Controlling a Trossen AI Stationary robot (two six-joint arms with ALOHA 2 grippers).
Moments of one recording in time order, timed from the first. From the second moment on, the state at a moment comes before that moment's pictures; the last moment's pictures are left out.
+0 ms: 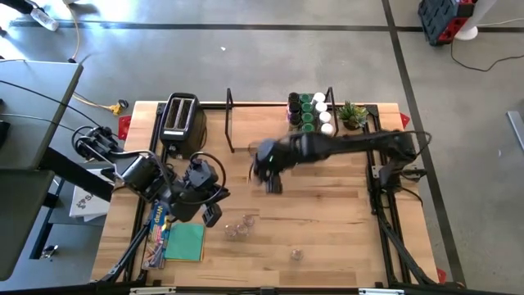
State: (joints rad) left arm -0.57 1.45 1.68 -1.13 -0.60 -0.97; right arm 0.02 1.85 1.62 -0.70 0.00 -0.04
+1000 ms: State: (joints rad) left arm -0.61 1.46 1.68 -1.10 -0.72 -1.02; right arm -0.33 1.63 1.26 -0.69 0.13 0.01
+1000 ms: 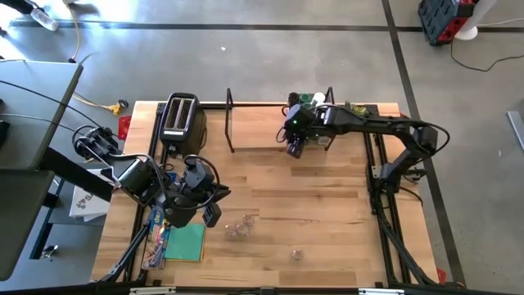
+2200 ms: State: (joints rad) left arm -0.61 1.46 1.68 -1.10 -0.71 -1.02; right arm -0.34 1.63 1.26 -0.71 0.19 0.02
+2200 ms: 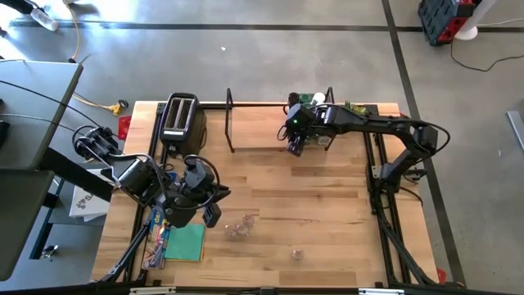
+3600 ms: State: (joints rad) left arm -0.61 1.46 1.68 -1.10 -0.71 -1.02; right arm -0.34 1.63 1.41 -0.86 0.31 0.00
